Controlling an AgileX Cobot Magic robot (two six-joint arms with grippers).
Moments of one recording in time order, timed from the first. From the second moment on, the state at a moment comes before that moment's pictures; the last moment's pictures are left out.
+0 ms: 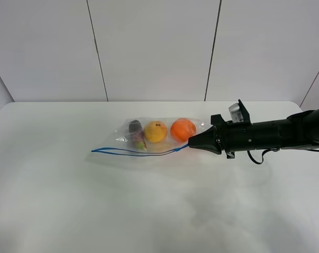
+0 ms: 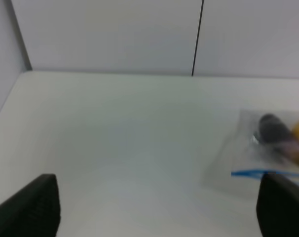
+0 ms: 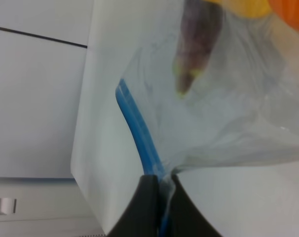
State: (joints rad) left arm 0.00 0.39 -0.78 0.06 0.82 -0.04; right arm 0.02 1.91 -0.83 1.63 1.02 -1.26
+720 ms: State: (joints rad) left arm 0.00 1.01 -1.05 0.06 0.55 -0.04; right arm 0.02 1.91 -0.83 1.61 1.02 -1.26
